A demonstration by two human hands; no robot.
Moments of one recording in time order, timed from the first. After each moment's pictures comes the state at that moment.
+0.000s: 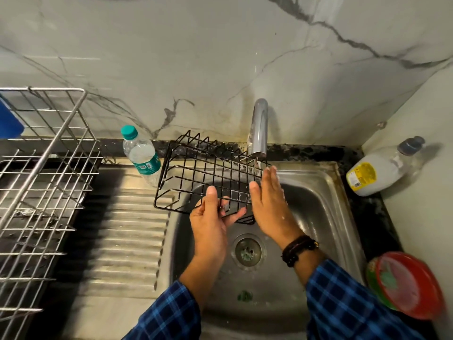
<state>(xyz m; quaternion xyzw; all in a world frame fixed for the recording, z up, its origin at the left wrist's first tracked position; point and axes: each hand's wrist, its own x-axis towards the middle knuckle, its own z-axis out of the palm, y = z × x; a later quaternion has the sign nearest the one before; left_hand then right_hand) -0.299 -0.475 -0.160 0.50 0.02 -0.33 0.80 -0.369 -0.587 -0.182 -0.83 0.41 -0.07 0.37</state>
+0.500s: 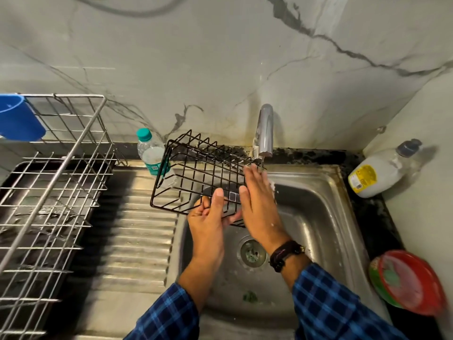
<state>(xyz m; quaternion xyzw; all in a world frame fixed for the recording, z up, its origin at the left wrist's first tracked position) -0.296 -0.448 -0.149 0.52 -0.03 -0.29 0.80 -0.355 -0.551 -0.177 -0.85 0.33 -0.17 0.37</state>
